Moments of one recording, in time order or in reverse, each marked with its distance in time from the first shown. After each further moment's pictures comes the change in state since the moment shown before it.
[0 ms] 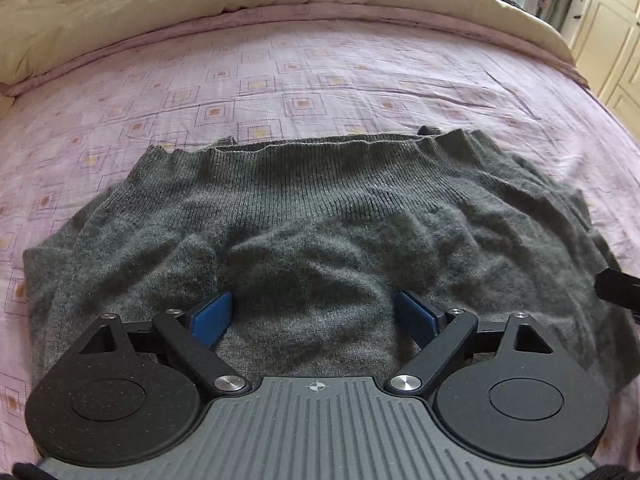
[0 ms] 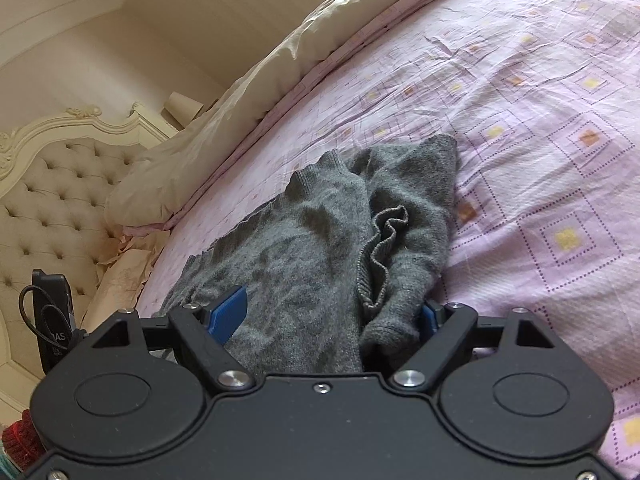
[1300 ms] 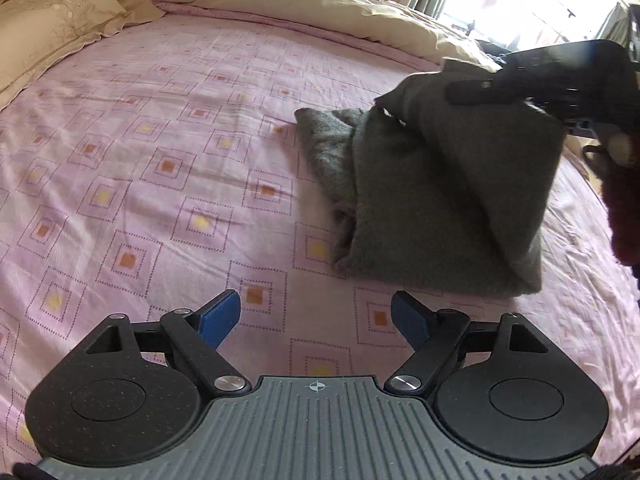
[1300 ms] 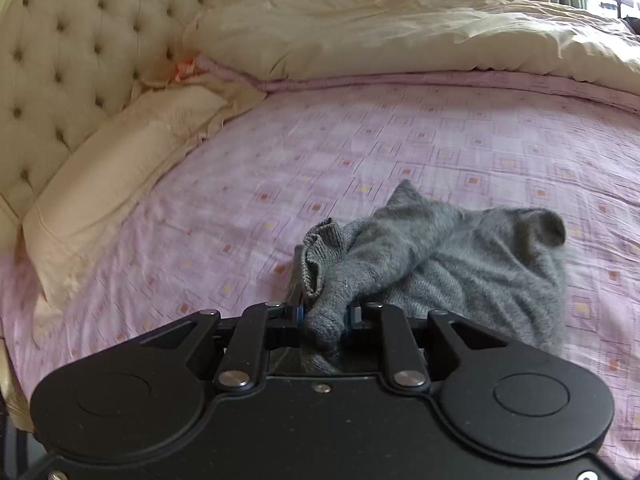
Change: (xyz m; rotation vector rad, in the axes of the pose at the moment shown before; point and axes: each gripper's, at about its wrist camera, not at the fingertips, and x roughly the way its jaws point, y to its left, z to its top) left arm -0.138 0.175 -0.162 -0.310 -0.111 -0.079; right arm 0.163 0.306 -0.083 -0.607 0.262 -0.113
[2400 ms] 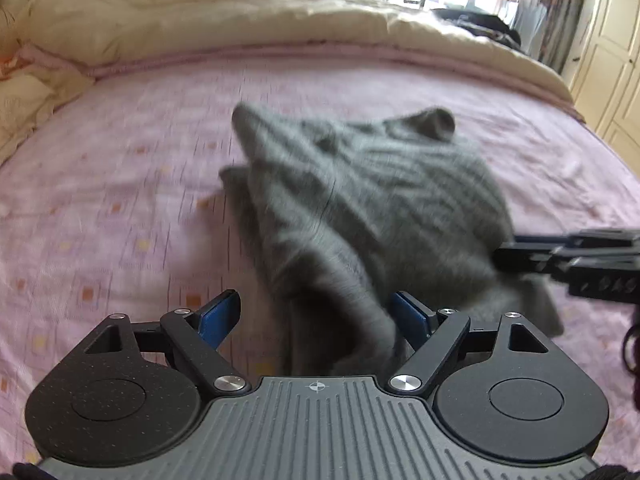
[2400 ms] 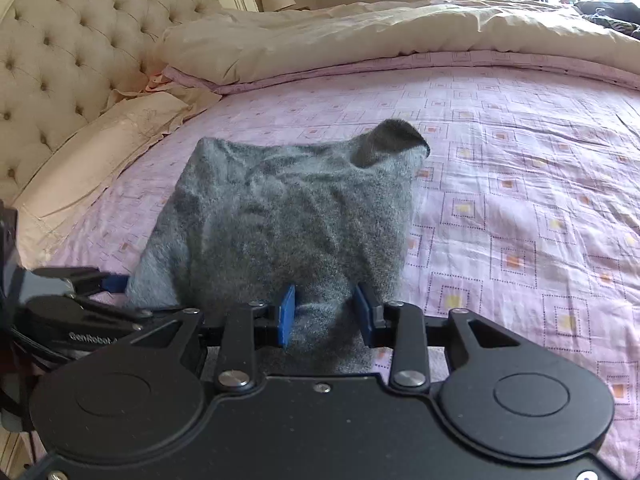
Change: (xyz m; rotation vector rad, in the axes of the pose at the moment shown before) left arm 0.060 -0.051 0.037 0.249 -0.002 0.041; right arm -0.066 -0.097 -0.085 0.071 -0.106 -0.022
